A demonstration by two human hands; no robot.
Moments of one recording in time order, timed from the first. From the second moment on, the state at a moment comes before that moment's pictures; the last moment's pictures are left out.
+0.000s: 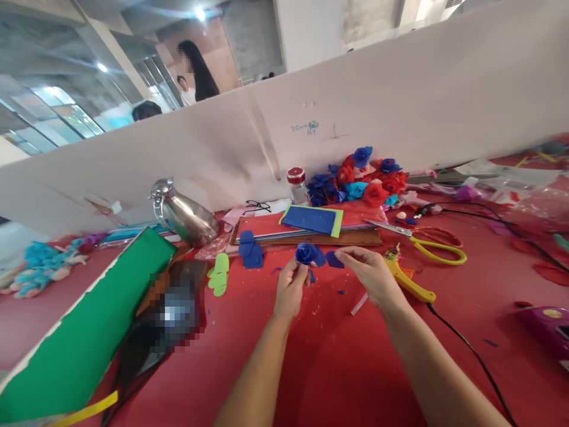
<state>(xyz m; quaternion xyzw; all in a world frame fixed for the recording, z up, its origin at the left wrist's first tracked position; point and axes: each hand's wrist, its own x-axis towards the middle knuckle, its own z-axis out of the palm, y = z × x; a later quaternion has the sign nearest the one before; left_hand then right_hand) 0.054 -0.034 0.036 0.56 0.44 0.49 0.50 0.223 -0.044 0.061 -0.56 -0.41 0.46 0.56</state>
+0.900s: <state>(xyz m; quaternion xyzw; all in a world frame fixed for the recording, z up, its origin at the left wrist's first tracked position) 0.064 -0.034 0.034 0.47 0.48 0.55 0.49 0.216 -0.034 0.043 -0.48 -0.20 0.56 0.65</state>
